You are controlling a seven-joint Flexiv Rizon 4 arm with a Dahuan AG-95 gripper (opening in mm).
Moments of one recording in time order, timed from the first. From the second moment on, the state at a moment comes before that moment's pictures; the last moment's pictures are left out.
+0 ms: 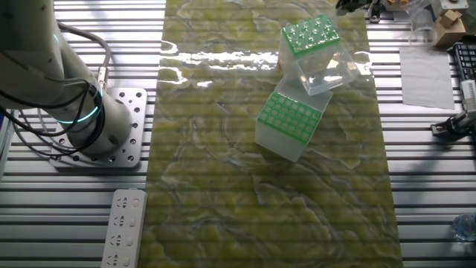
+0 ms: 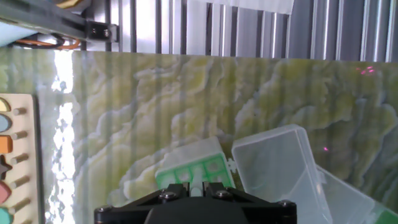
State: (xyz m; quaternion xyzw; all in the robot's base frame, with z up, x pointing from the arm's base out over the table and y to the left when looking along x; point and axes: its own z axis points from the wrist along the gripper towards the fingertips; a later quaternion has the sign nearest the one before) arm 0.592 0.200 0.214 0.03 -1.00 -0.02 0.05
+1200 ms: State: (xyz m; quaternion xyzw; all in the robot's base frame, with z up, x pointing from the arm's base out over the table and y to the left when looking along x) arm 0.605 0.181 0.302 0.05 -0.99 -0.03 0.10
